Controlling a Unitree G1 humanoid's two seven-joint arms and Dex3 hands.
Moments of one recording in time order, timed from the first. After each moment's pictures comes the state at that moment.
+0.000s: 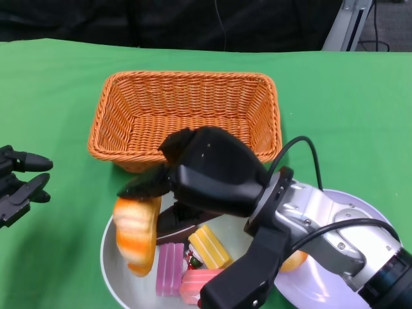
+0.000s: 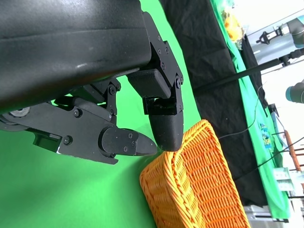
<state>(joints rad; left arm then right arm) -0.32 0.31 0.24 0.78 -0.09 -0.47 -0.17 -0.60 -0.13 0.61 0.16 -0.90 -0.43 -0.13</state>
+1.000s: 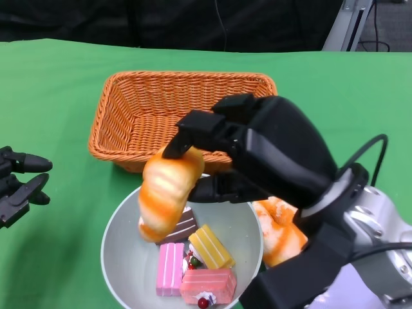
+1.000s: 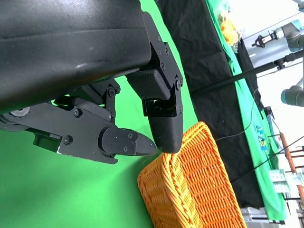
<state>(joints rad) -0.32 0.31 0.25 0.80 -0.11 -0.50 -0.18 -0.39 -0.17 0.38 -0.21 -0.79 -0.34 -0.05</state>
